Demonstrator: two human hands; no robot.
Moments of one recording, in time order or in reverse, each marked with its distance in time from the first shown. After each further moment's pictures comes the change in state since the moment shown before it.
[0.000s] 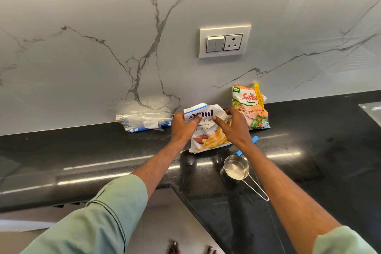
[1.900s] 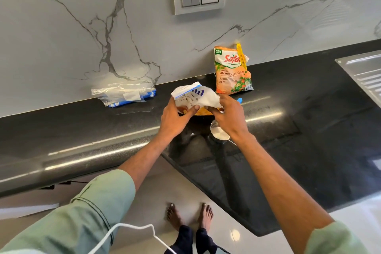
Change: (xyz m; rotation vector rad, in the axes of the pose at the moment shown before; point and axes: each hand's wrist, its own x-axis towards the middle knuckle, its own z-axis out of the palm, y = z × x) left_hand -0.055 -0.042 -0.003 0.394 -0.244 0.114; right_hand -0.086 0.003 -0.015 -0.202 0.013 0.012
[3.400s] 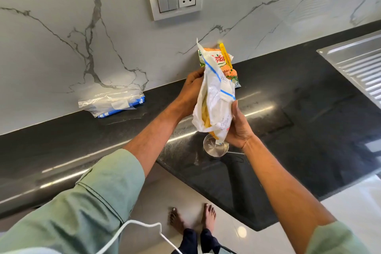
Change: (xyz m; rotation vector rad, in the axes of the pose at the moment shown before) left_hand -0.007 0.164 0.010 -0.542 -0.297 0.006; right_hand -0.034 0.028 -0.026 1.765 -0.483 0.407
